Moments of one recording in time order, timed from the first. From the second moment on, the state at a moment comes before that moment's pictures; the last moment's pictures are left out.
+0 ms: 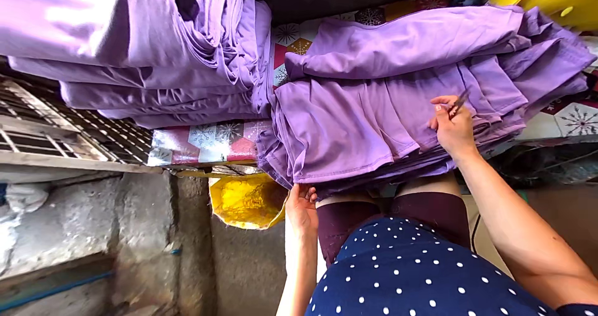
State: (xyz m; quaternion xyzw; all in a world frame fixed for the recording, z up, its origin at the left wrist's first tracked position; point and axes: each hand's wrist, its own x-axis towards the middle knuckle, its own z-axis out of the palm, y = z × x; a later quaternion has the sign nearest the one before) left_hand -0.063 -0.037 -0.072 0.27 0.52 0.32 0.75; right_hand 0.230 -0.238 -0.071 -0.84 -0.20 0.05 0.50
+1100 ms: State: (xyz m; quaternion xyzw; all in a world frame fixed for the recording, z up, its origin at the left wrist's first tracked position) left_hand -0.055 -0.055 -0.072 0.54 0.36 0.48 0.59; right_hand 0.062 -0.103 -0.046 -0.68 -0.39 0.32 0.52
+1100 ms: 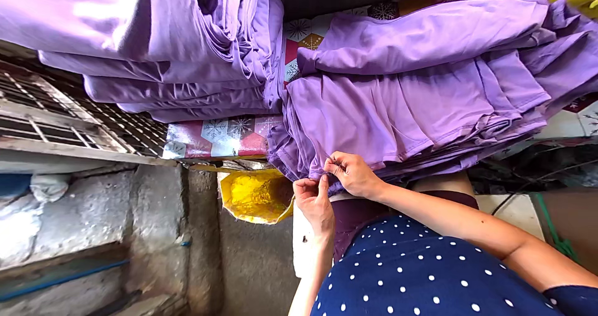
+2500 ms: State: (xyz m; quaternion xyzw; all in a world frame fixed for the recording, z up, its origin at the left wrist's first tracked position) left_hand -0.085 -0.040 -0.073 0.75 0.23 0.53 0.32; right_hand 0.059 -0.121 -0.029 -0.45 -0.11 0.75 0.47
